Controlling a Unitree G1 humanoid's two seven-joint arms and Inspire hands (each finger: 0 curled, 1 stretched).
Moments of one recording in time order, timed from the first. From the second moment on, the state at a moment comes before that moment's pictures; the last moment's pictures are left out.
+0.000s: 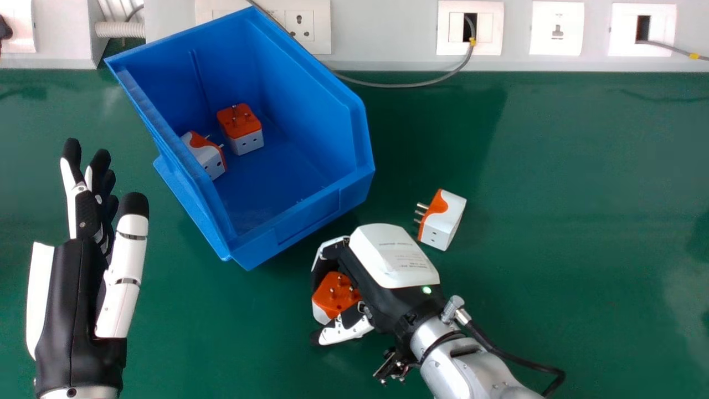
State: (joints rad) left arm 0.34 0.09 0.21 -0.25 -0.02 -0.36 -0.03; right arm -0.39 -0.08 0.59 0.63 -0.78 -0.10 -0.30
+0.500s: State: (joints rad) left arm 0.34 0.08 0.21 -0.25 -0.02 -0.36 -0.02; right arm -0.26 -0.13 0.56 0.44 -0.75 -0.07 -0.27
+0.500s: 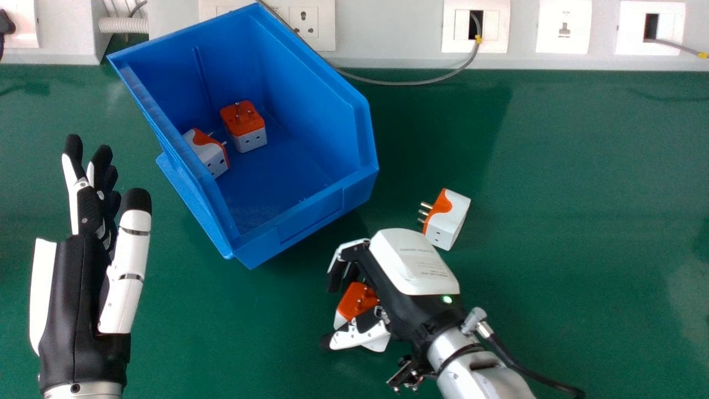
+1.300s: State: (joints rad) left arm 0.32 0.08 0.20 -0.25 -0.02 -0.36 -0.02; right arm -0.21 -0.15 0.54 0.34 -0.75 -0.06 -0.26
